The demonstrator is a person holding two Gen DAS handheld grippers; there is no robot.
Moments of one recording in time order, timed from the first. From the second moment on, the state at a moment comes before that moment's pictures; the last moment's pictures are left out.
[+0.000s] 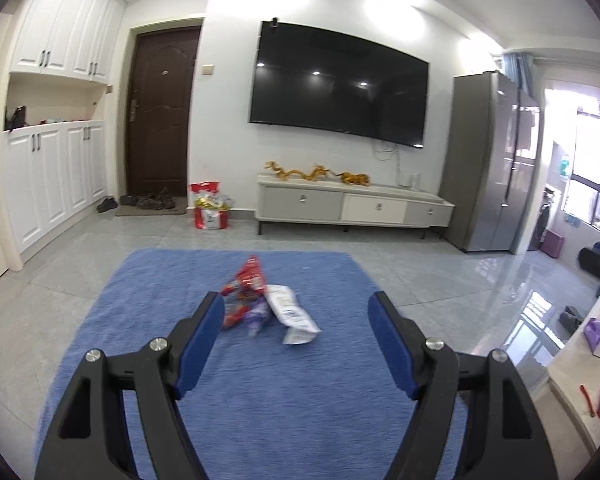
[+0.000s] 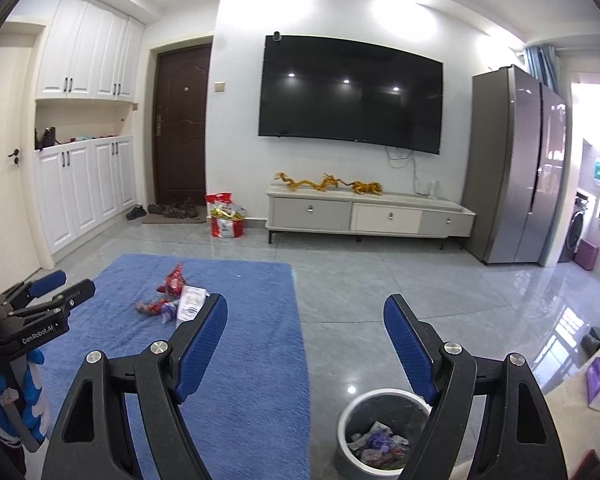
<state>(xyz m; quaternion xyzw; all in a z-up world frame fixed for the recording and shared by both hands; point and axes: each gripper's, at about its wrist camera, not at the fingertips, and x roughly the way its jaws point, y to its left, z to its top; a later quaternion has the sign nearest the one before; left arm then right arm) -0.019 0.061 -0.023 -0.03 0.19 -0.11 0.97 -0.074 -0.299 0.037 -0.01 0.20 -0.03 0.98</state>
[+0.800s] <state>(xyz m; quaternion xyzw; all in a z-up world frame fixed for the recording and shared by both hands) 0.162 0.140 -0.107 -0.06 0.33 -0.16 0.93 0.106 -0.234 -0.043 -0.01 0.32 0.08 0.94</state>
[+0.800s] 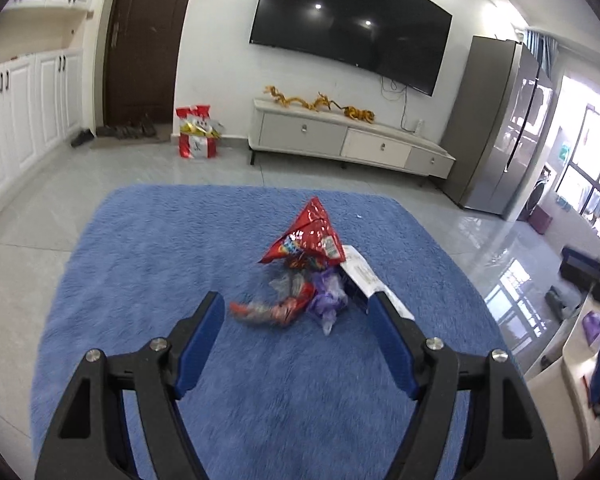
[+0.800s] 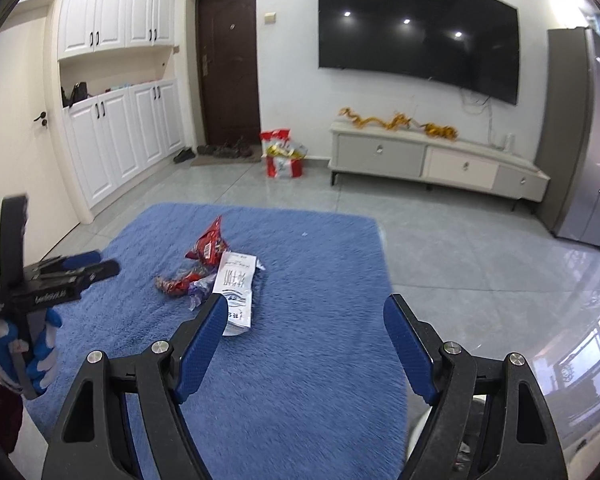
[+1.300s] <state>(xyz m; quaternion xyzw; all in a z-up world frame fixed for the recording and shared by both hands) 0.300 0.089 -0.141 -0.07 0.40 -0.17 0.90 0.216 -0.177 -0.132 0.00 0.41 0.19 0.89</state>
